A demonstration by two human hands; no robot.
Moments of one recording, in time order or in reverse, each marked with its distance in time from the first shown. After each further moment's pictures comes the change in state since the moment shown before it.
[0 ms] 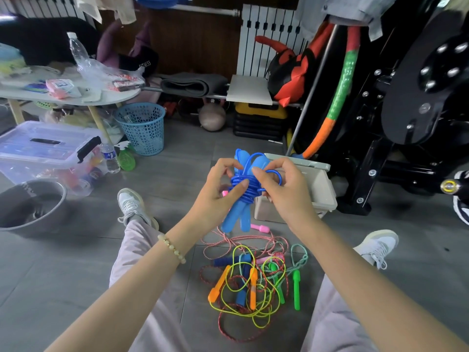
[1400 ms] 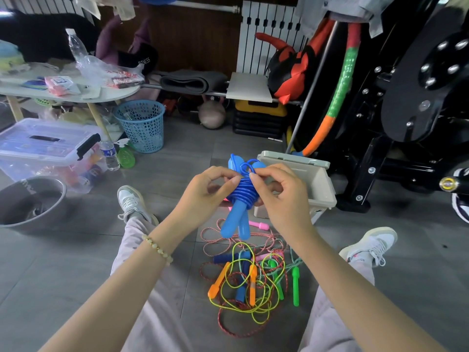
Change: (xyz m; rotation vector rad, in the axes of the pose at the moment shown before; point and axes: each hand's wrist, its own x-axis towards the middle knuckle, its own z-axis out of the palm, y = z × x) left_hand -0.008 0.010 -0.015 0.028 -0.007 -0.084; right_hand -0.021 0.003 0.004 -0.159 0.028 -0.282
